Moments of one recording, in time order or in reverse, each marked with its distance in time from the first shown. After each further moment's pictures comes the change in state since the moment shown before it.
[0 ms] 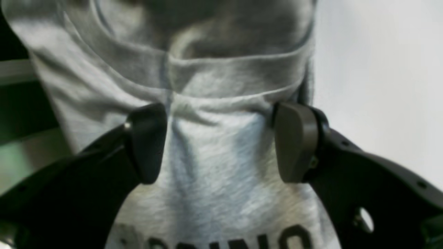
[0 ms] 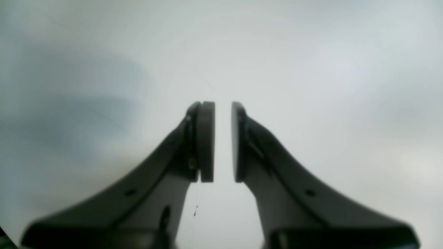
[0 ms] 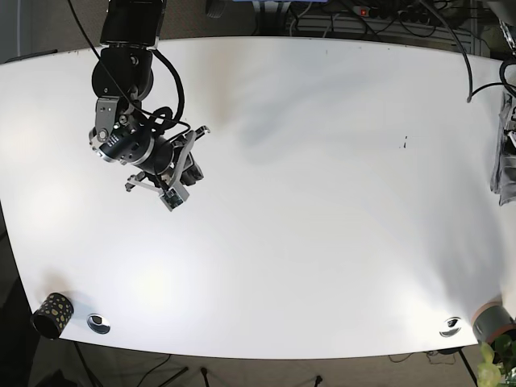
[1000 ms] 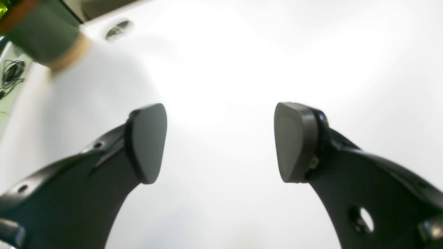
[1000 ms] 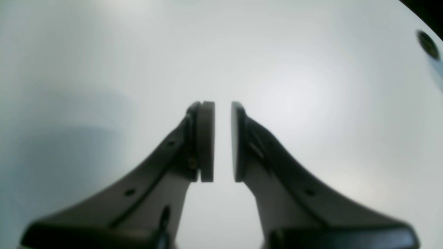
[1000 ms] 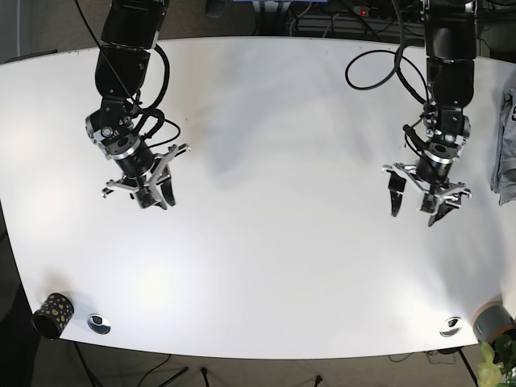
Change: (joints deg) left arm 7.4 26.3 13.0 26.9 3.8 30.3 -29.0; right arm -0.4 -1.0 8.8 -14.3 -28.2 -2.5 47.6
